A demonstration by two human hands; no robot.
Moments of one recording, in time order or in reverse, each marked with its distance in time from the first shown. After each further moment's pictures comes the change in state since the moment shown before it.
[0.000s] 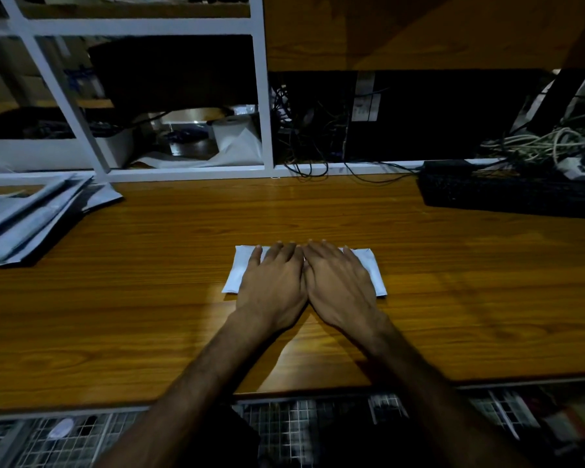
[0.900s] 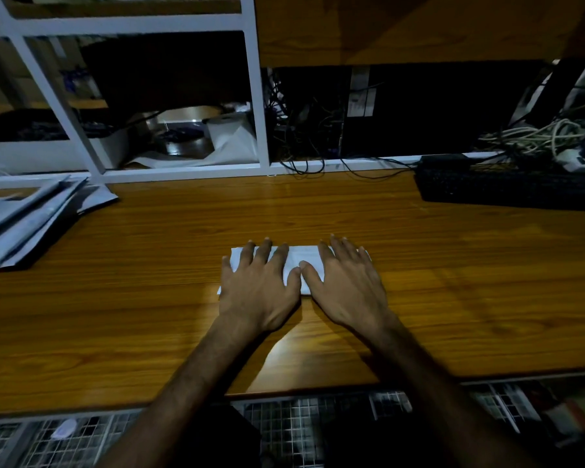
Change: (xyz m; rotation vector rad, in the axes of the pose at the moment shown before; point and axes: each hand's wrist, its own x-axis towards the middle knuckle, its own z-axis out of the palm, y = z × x) left_hand -0.006 -0.010 0.003 -0.008 -0.047 -0.212; right_hand -0.007 0.009 -0.011 -0.002 -0.094 0.180
